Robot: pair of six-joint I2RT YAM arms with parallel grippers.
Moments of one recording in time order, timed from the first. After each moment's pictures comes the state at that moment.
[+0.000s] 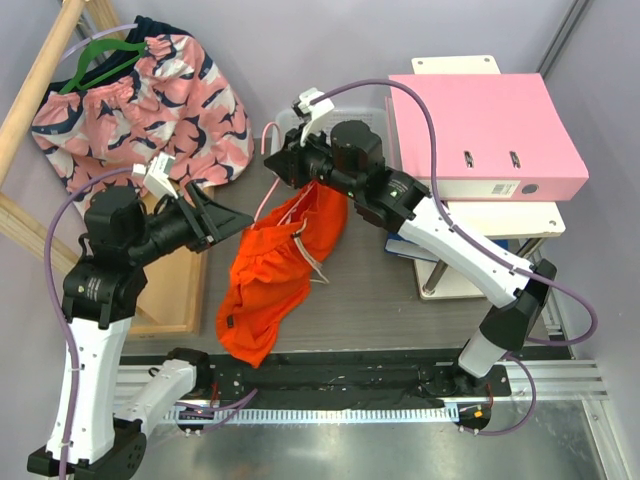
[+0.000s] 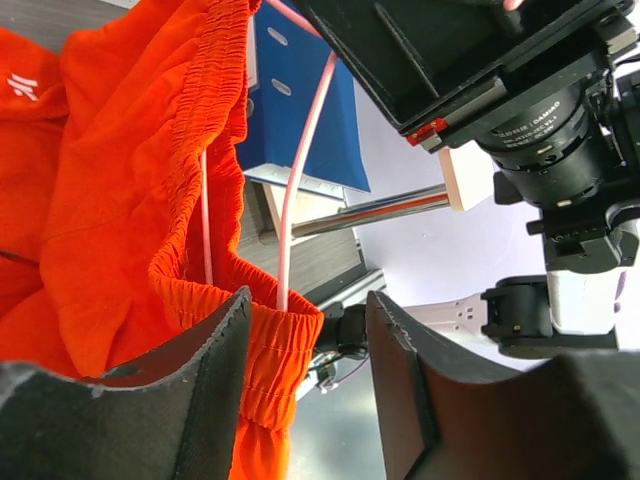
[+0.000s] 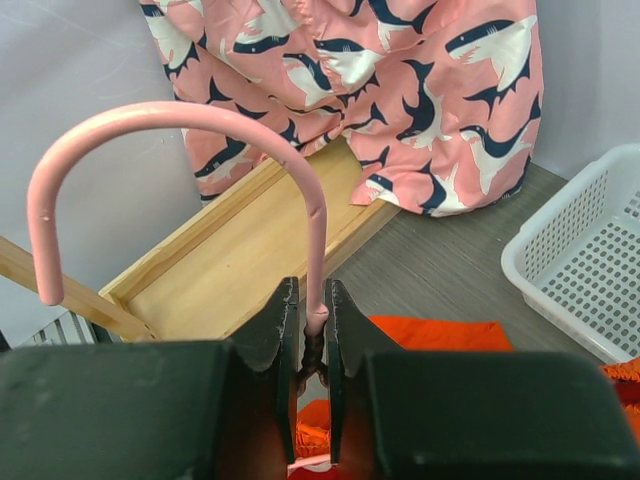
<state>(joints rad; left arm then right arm) -0.19 0.86 1.40 -0.83 0.57 -0.79 0.88 1.64 1.81 -0.24 -0.02 0.21</state>
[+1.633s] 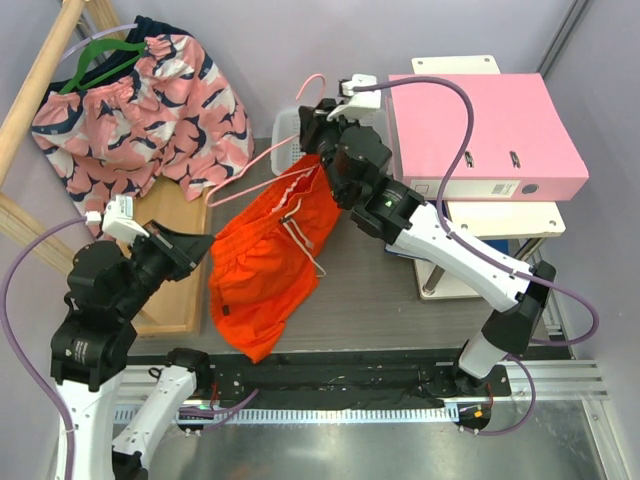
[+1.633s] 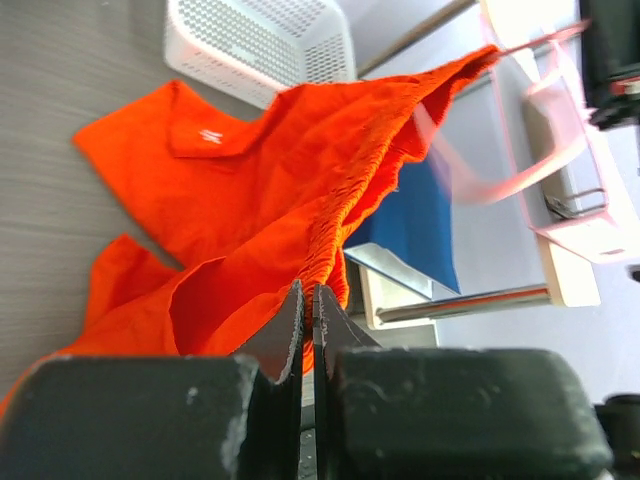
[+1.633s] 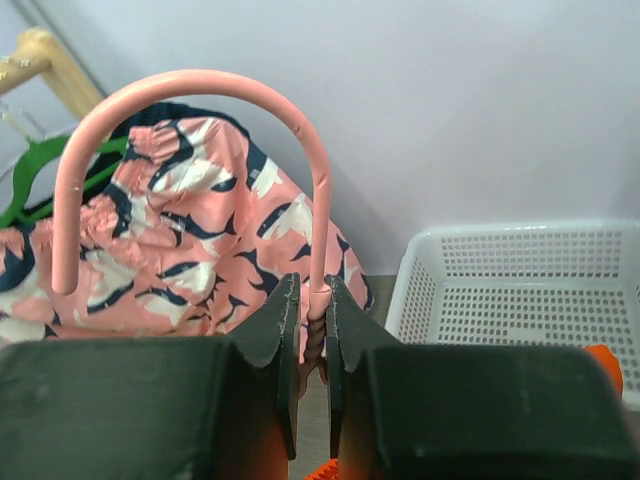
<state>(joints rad) -0.19 0.62 1.26 -0.87 0.17 -0.76 0.94 1.63 1.78 0.09 0.66 0.19</state>
